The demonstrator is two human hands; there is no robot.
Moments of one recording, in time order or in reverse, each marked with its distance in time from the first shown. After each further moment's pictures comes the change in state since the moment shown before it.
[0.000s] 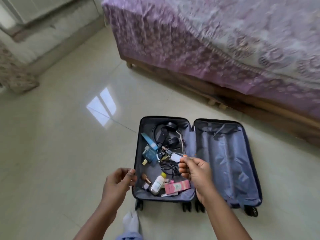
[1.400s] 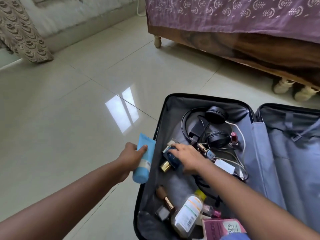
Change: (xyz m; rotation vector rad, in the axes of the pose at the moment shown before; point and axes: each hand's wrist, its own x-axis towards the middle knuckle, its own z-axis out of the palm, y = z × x) left_hand 0.318 -0.207 0.054 0.139 0.020 -0.044; right_hand 0.354 0.241 0.142 -1.762 -0.595 -0.906
